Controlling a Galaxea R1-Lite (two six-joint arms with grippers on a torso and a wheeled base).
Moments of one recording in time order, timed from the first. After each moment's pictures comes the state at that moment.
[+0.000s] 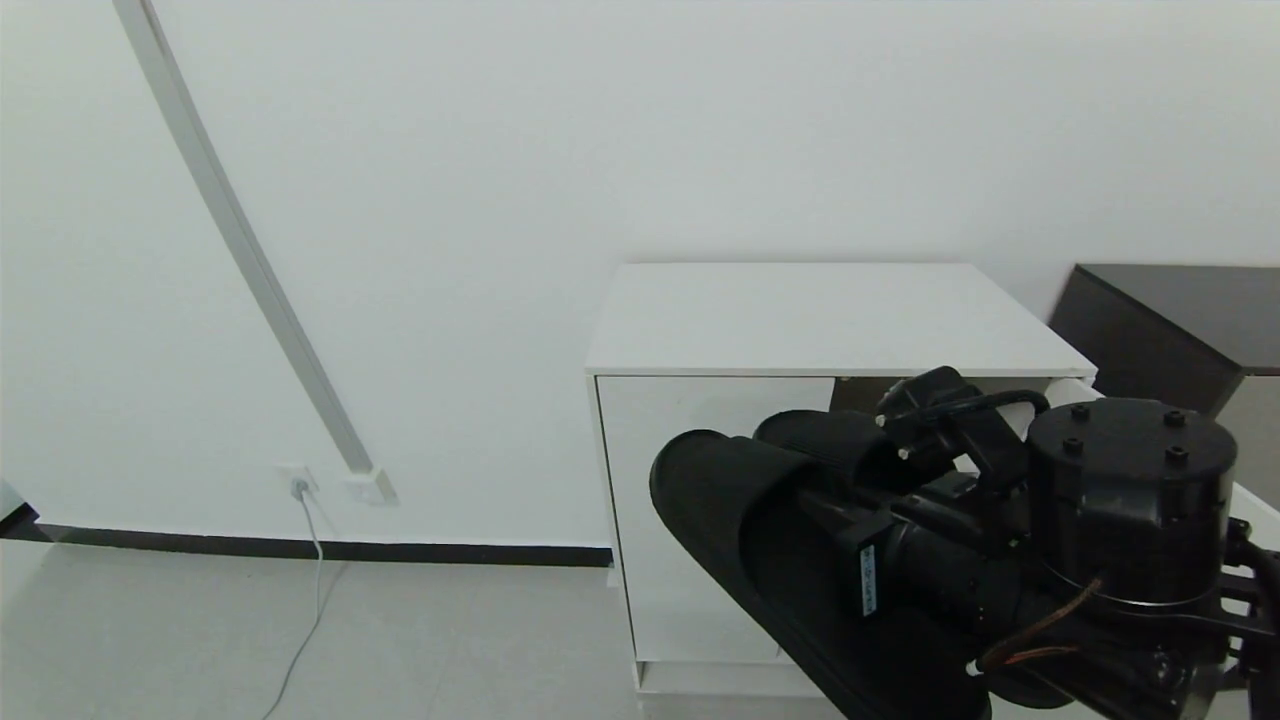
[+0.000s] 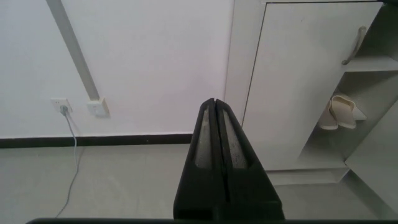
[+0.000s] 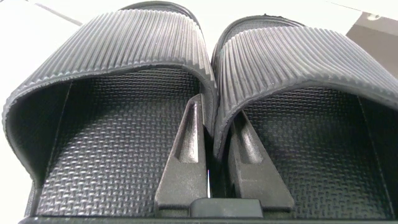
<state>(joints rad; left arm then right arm) 0.00 0.00 0.00 0.00 -0.02 0.01 0.88 1.58 -0.67 -0.65 -0.33 0.12</state>
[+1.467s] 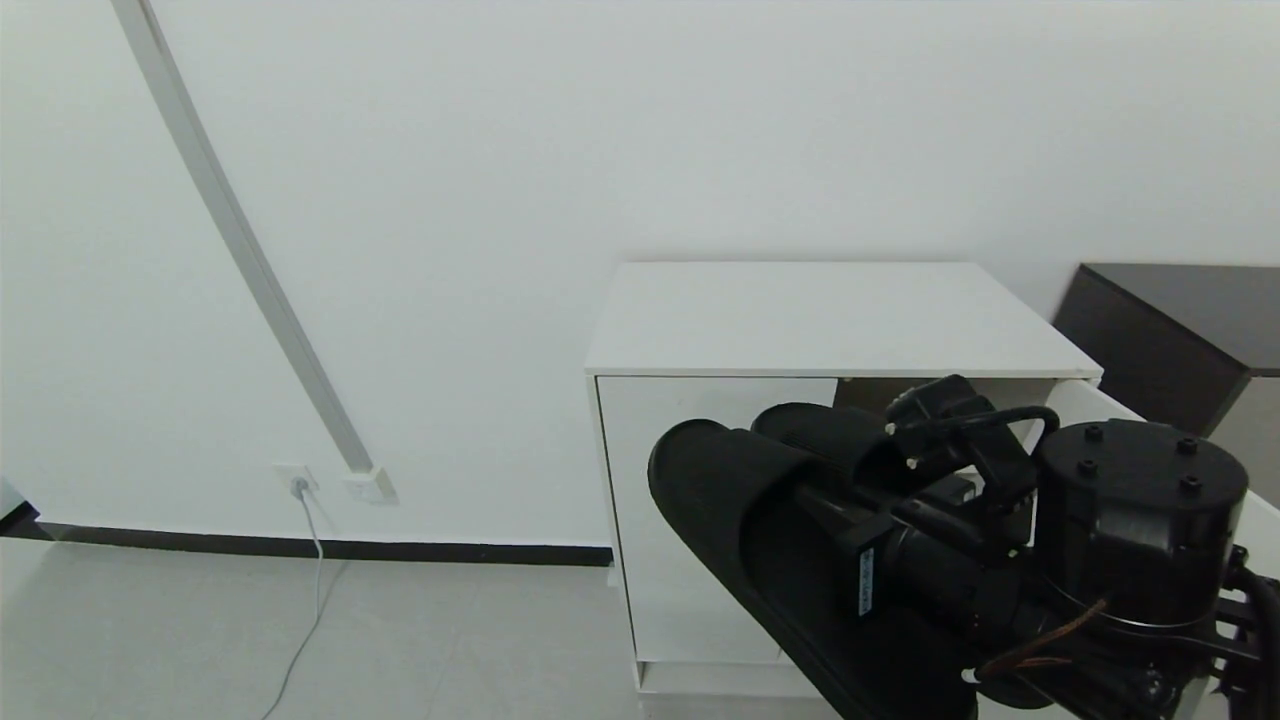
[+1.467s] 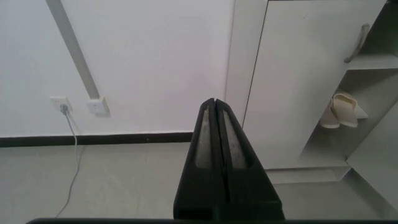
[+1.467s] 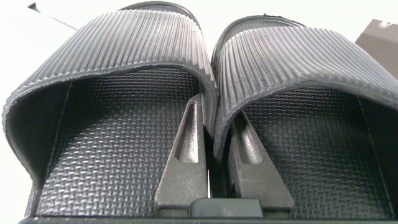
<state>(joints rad) 0.00 0.00 0.00 0.00 -0.02 0.01 0.89 1.60 -0.60 -0.82 -0.33 0.11</state>
